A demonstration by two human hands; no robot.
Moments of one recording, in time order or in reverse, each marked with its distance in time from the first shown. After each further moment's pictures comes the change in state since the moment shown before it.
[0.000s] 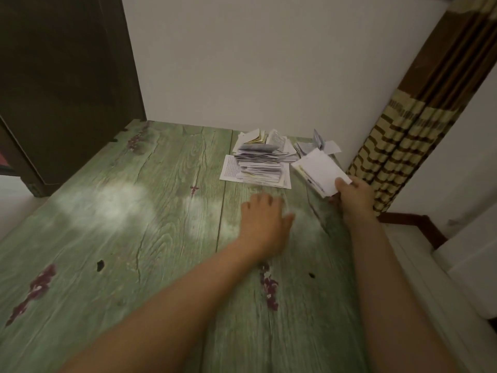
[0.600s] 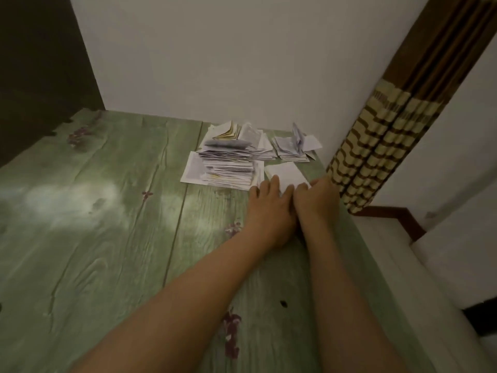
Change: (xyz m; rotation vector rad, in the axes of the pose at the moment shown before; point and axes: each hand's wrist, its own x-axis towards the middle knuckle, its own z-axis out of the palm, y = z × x) left_hand 0.079 0.036 0.041 0.184 -0.007 0.170; right_hand 0.029 0.023 0.037 -0.652 0.241 -0.201
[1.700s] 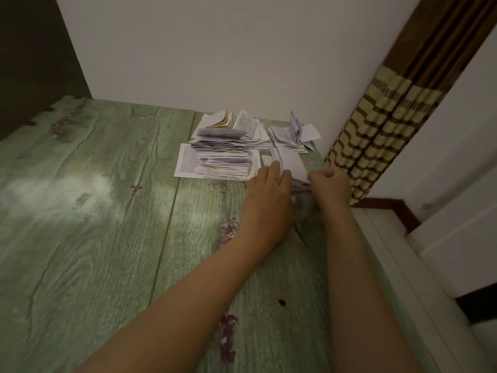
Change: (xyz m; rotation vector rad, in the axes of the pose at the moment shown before) left_hand -0.010 0.006 -0.003 -0.135 0.264 0.054; right_hand 0.021 0.014 -0.019 0.384 -0.168 0.067
